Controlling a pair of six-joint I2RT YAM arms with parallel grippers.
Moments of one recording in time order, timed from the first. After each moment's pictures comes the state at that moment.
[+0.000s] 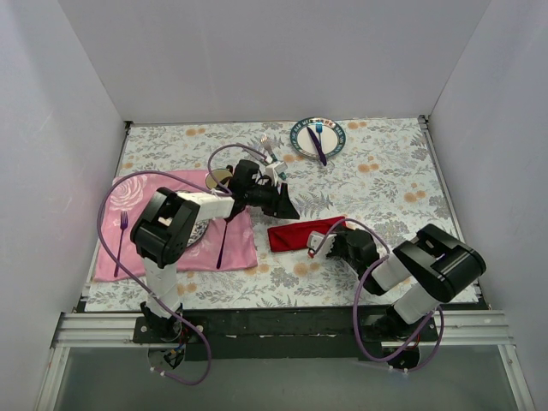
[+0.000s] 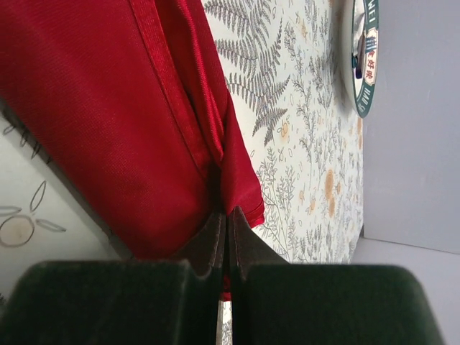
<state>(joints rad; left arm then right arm) -0.53 1.93 1.09 0.24 0.79 -0.39 0.64 1.57 0.15 1.02 0.14 -1.07</state>
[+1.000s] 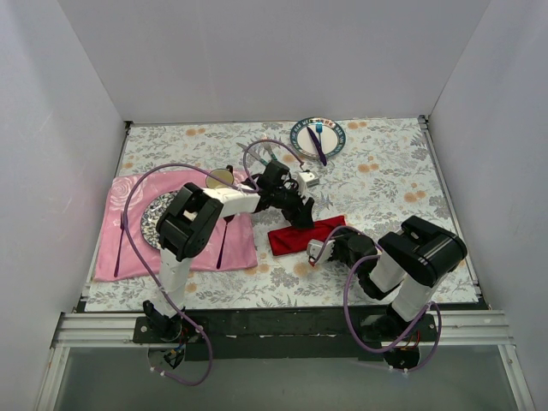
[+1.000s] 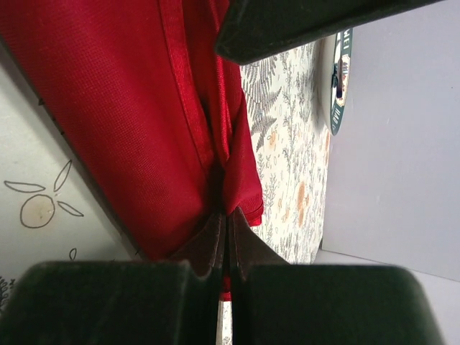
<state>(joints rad) -0.67 2.10 1.34 0.00 0.70 0.07 0.65 1.72 0.09 1.27 0.13 -1.25</state>
